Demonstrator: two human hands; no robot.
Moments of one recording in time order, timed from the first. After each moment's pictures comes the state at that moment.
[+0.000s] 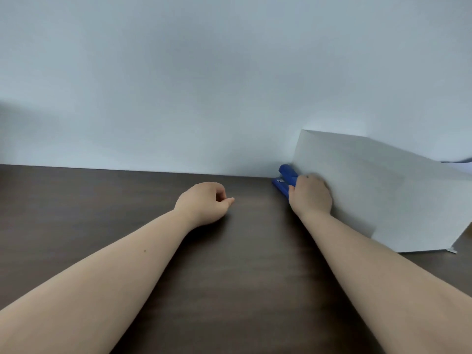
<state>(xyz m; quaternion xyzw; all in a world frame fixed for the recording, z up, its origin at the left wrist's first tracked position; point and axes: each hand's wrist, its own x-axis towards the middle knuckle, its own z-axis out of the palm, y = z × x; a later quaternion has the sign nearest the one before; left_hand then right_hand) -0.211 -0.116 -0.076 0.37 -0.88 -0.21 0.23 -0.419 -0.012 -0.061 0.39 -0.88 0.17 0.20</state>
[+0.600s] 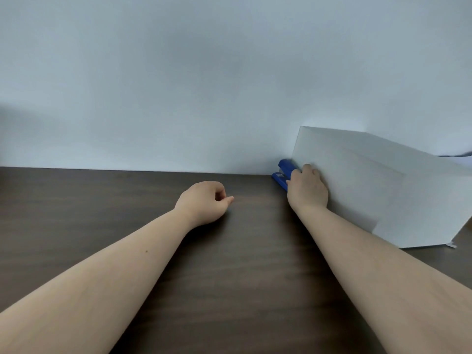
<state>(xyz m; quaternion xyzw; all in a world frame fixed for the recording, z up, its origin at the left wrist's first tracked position) -0.211 -0.115 -0.076 0.35 -0.88 -0.21 0.23 -0.415 -0.018 -0.058 0.40 -0.88 0.12 0.21</state>
